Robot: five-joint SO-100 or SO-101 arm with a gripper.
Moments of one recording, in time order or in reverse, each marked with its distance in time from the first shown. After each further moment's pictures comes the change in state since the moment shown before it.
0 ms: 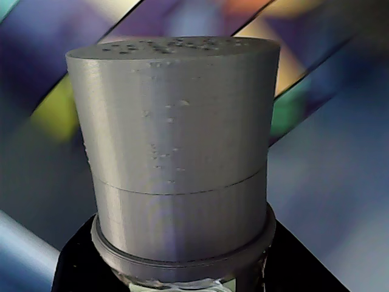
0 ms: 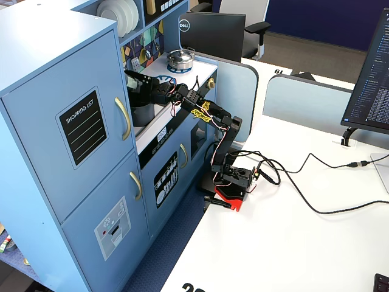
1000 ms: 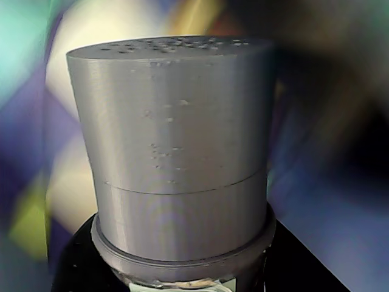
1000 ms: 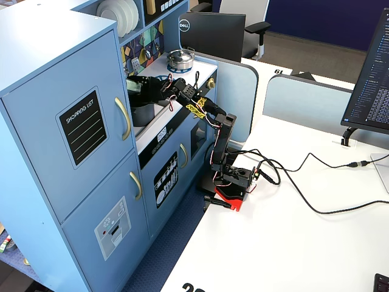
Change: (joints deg) arm 5.1 -8.4 -10.6 19.2 -0.8
